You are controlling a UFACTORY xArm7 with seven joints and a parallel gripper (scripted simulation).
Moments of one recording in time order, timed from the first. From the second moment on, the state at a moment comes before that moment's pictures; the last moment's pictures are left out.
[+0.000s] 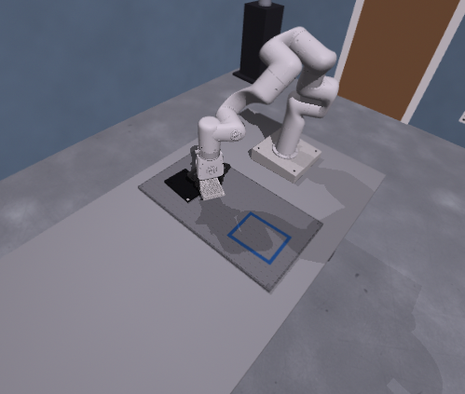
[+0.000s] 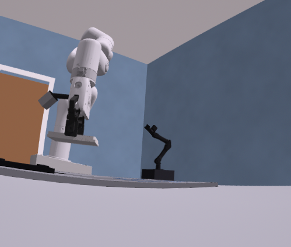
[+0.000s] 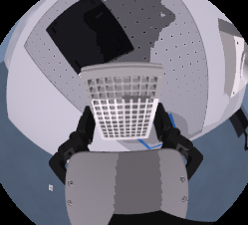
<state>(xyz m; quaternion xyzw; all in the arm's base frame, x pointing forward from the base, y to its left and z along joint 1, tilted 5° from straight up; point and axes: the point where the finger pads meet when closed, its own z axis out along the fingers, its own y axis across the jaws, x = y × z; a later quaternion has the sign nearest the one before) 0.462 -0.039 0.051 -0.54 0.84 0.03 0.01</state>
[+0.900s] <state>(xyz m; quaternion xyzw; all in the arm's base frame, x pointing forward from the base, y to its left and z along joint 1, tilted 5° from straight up) 0.468 -0.125 0.047 -0.70 0.71 0.03 0.02</state>
